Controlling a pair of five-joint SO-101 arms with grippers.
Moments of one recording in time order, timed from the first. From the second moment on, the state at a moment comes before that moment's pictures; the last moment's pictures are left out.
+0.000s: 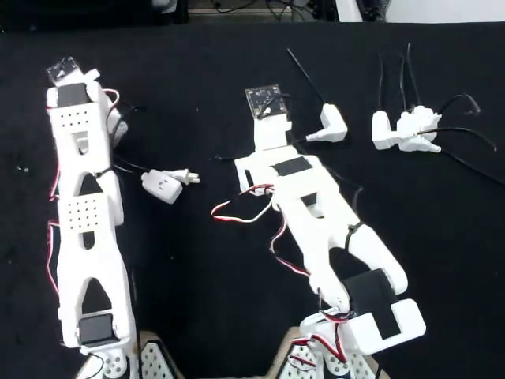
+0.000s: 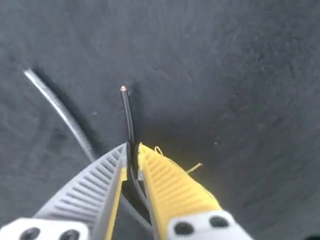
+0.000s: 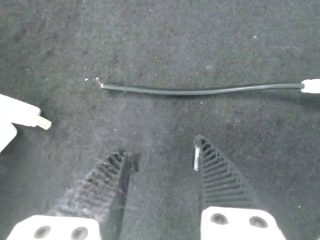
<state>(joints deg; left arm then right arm) -16.3 74.9 -93.6 100.4 21.2 -18.5 -3.2 36.8 35.0 -3.5</state>
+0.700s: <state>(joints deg) -20.6 58.9 -63.3 100.6 9.8 -18.5 -3.2 36.8 35.0 -3.5</state>
